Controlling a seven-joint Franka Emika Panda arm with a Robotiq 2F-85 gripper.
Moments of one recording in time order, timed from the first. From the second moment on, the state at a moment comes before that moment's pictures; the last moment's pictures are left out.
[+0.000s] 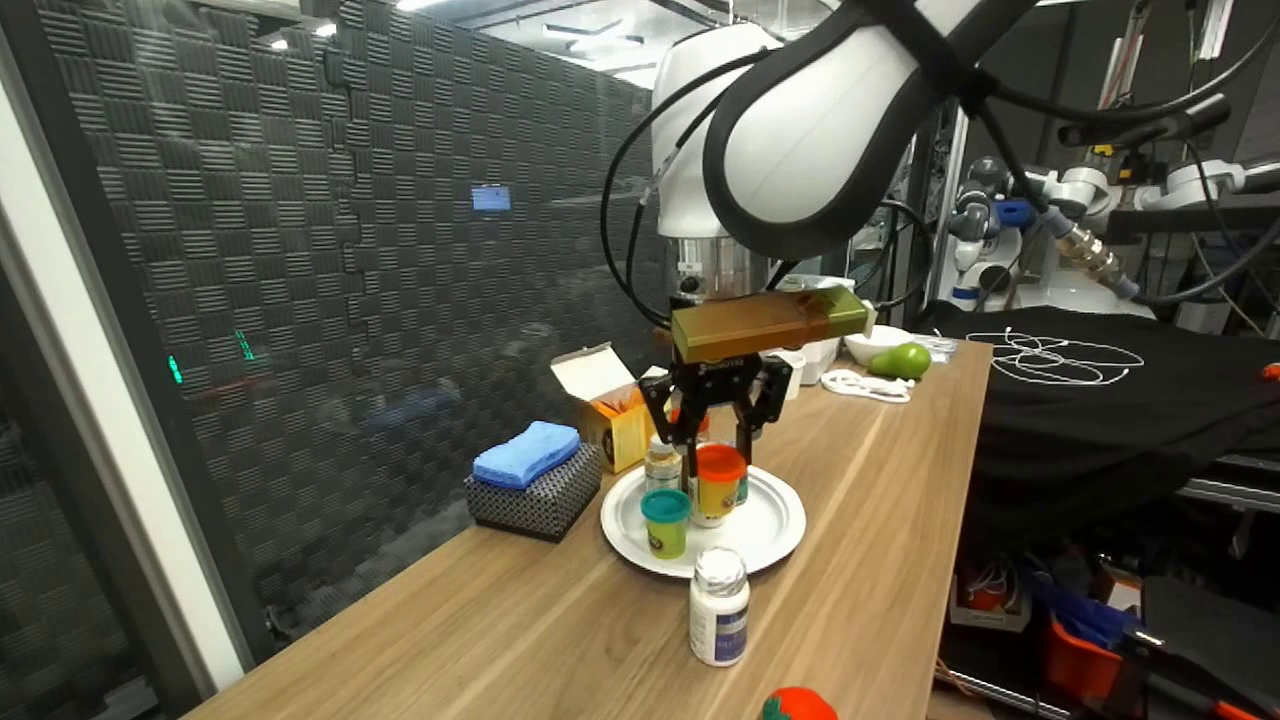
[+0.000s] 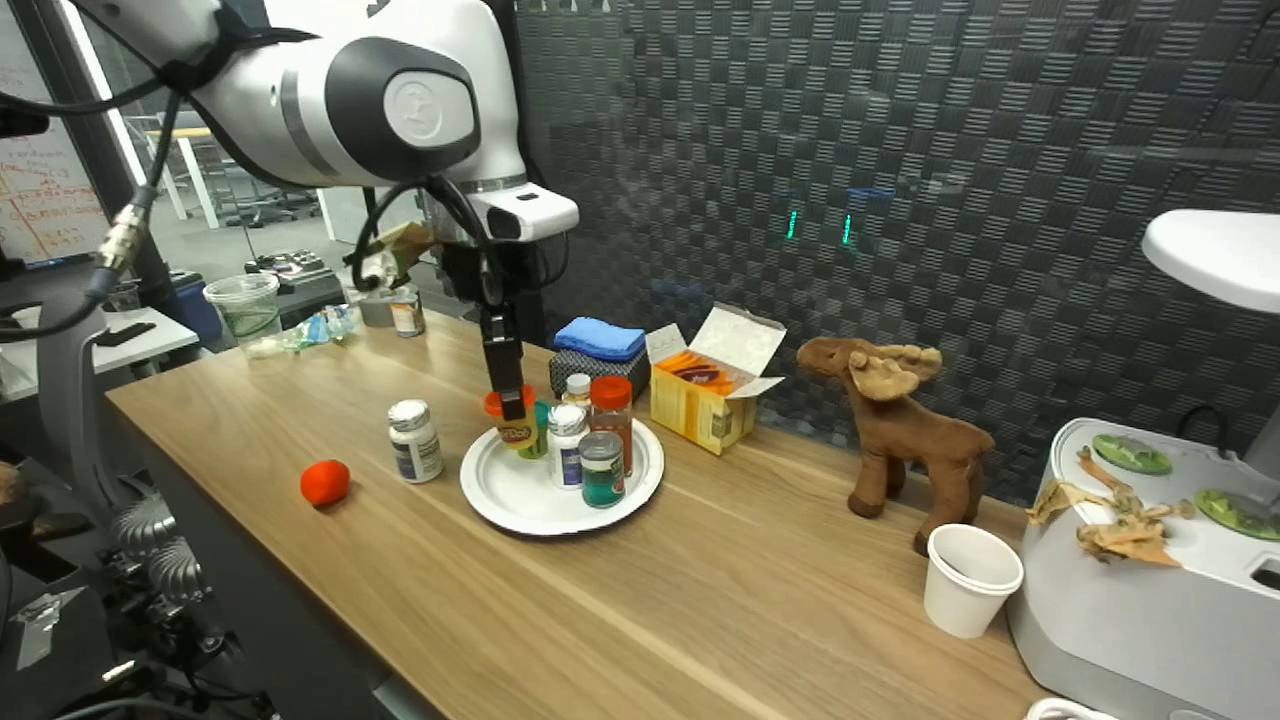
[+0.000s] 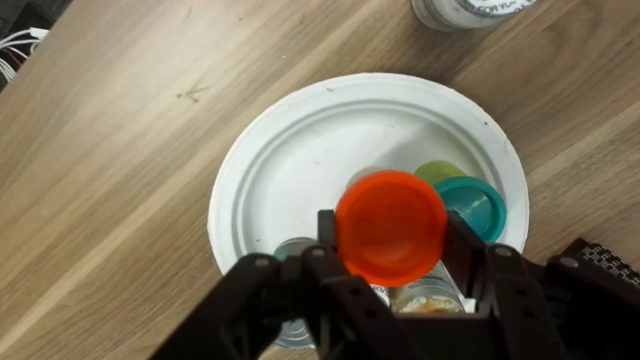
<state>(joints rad) 0.12 0.21 0.02 -2.18 -0.13 2.39 0.80</state>
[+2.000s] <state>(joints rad) 0.15 0.28 0.00 -2.21 -0.07 2.55 0.69</state>
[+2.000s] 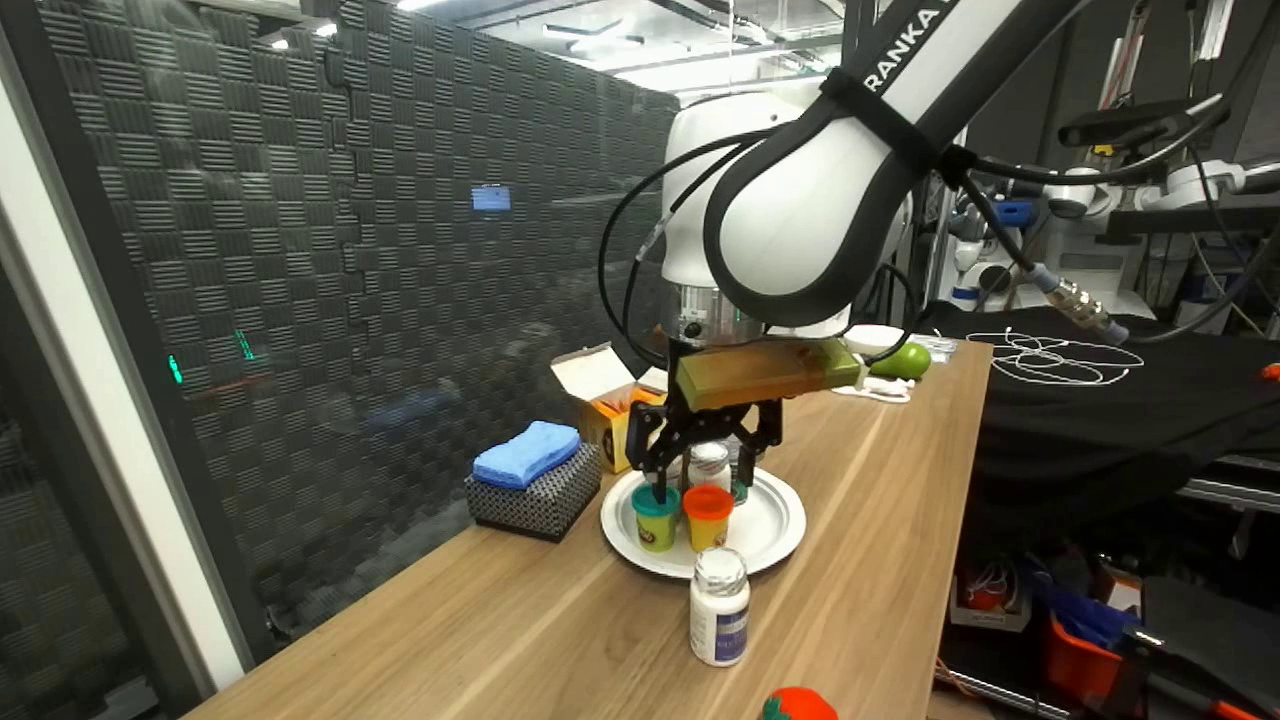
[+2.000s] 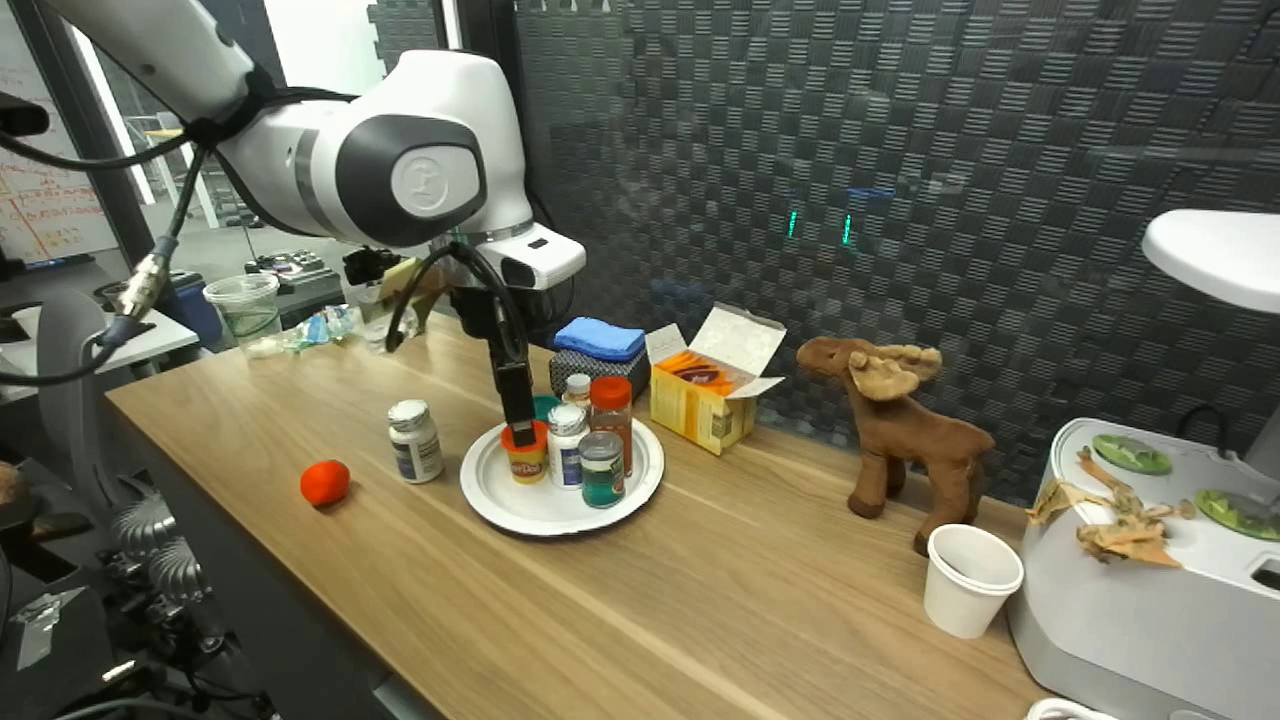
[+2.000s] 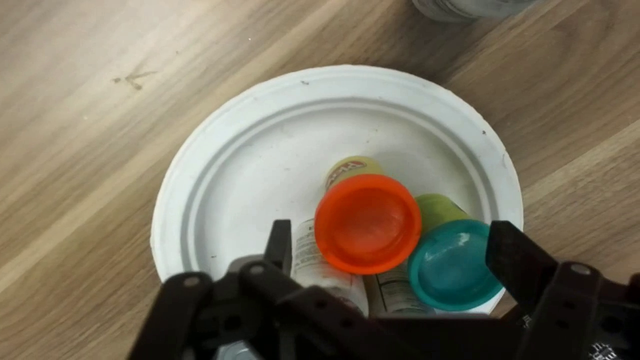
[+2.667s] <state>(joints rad) 0.26 0.16 0.06 -2.20 -0.15 2.28 0.81</state>
